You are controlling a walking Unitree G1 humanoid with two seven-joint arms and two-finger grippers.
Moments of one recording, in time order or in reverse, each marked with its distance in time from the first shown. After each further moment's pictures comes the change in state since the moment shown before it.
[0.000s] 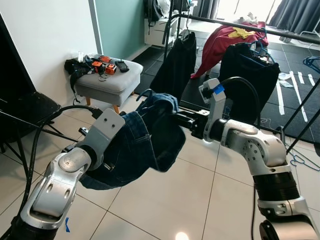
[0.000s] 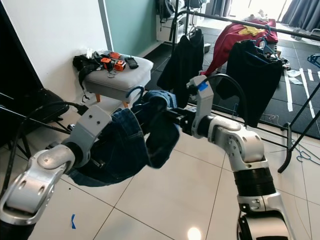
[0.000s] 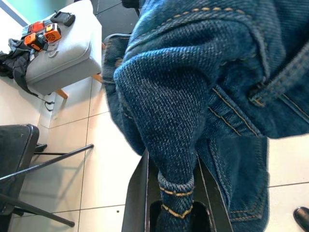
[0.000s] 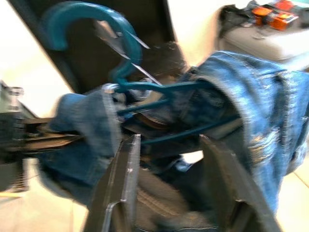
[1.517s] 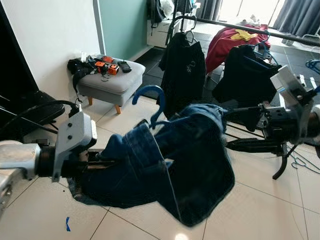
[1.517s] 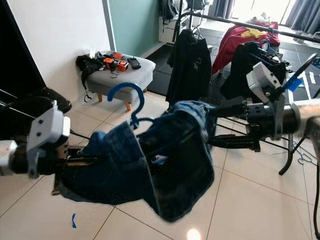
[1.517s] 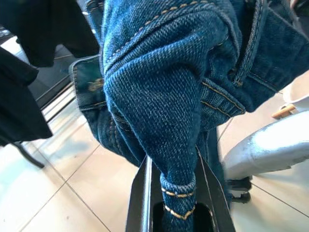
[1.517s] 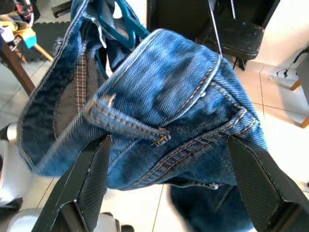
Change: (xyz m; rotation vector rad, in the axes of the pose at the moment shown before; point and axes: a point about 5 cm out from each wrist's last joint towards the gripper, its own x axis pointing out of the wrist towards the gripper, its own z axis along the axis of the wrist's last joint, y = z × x) left arm -0.072 0.031 0.026 0.170 -0.371 -0.800; right arm -0.128 -0.017 0.059 -0.454 0.246 0.438
